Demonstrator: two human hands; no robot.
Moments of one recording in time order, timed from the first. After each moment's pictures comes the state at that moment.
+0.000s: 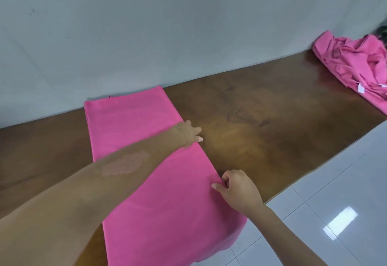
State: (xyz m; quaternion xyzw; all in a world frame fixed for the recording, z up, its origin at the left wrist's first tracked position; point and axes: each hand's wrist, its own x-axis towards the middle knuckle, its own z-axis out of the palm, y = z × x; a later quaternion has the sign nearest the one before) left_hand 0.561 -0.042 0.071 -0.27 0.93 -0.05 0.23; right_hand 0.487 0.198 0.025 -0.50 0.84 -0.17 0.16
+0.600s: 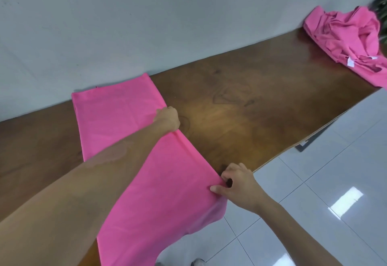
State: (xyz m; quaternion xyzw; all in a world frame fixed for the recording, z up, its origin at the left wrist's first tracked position) left_hand 0.557 -0.021 0.053 -0.53 0.84 0.10 0.05; right_hand 0.471 0.274 0.025 -0.54 0.78 -0.21 0.23
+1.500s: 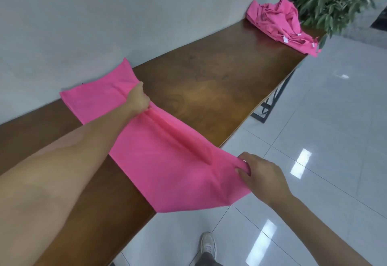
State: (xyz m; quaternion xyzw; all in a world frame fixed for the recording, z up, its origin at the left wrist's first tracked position) left_hand 0.689 -0.030 0.089 -0.42 0.82 0.37 -0.15; right_hand 0.627 0.393 0.053 -0.41 0.90 -0.14 -0.01
